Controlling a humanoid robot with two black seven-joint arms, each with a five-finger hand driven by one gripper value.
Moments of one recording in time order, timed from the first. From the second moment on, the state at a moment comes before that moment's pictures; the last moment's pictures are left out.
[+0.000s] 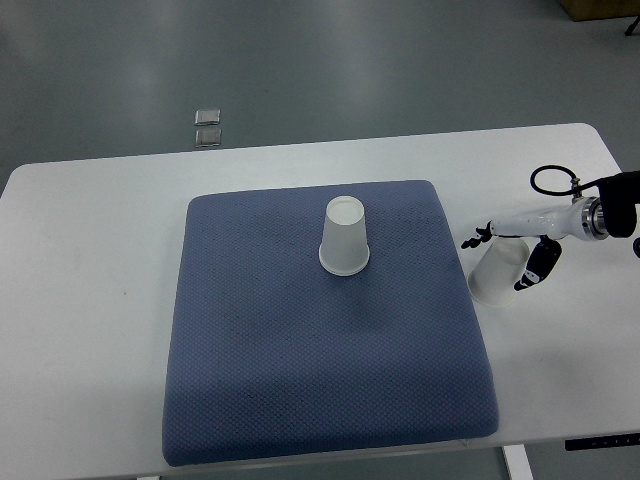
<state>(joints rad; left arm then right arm) -0.01 0.00 -0.15 -0.15 0.08 0.05 0.03 1.16 -0.69 -0.30 1.01 -1.30 0.15 0.39</state>
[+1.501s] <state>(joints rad) -0.01 0.00 -0.15 -0.15 0.08 0.05 0.03 1.52 -0.65 -0.30 1.02 -1.30 0.25 0.40</state>
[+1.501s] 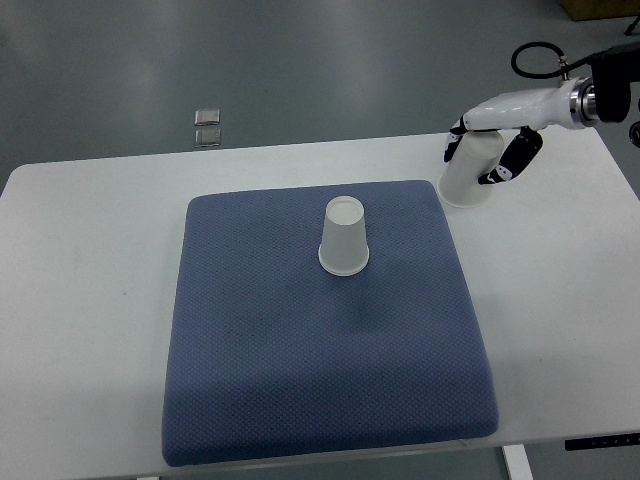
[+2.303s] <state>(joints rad) -0.01 0.00 -0.15 -0.15 0.08 0.05 0.03 1.65 -0.42 -0.28 1.06 -1.22 0.33 0.41</state>
